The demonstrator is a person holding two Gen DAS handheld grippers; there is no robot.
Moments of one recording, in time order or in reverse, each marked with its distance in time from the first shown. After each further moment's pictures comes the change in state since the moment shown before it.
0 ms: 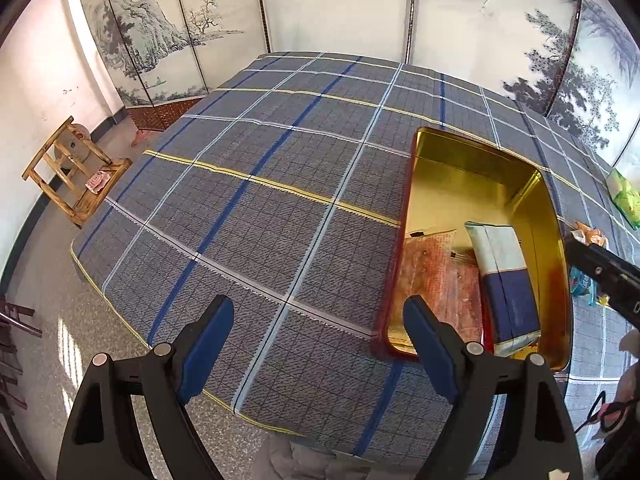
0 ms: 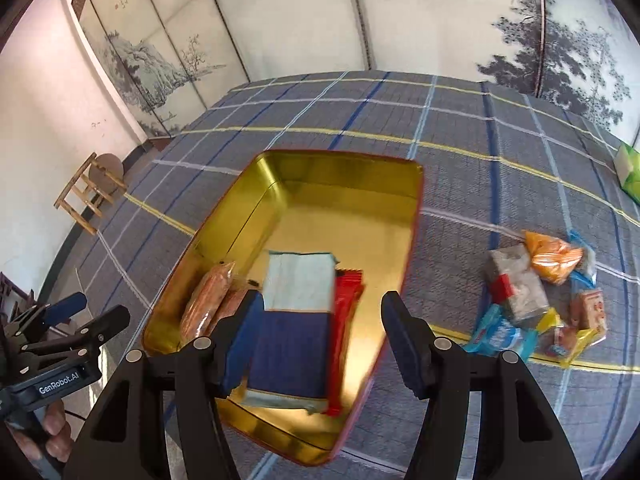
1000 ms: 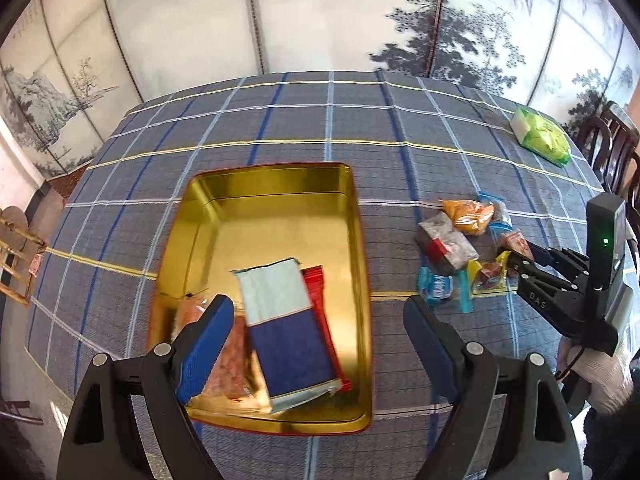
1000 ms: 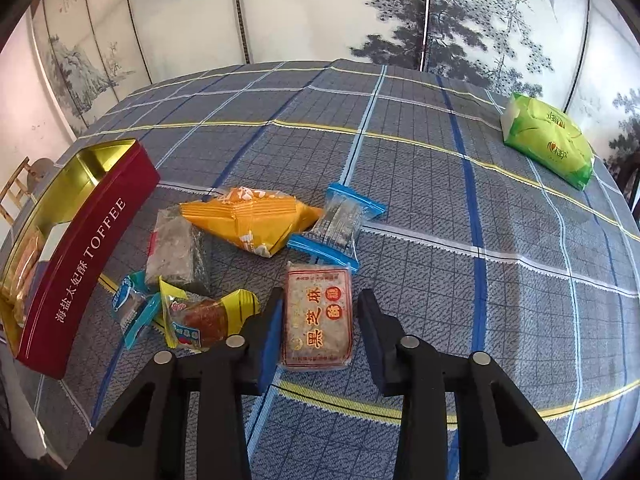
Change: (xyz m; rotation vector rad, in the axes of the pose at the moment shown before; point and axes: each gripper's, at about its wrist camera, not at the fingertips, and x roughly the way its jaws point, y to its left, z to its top) left arm -0.016 -0.187 0.026 0.297 0.000 -0.201; right arm 0.011 -0.188 -0.035 -0.002 -0.003 -0.218
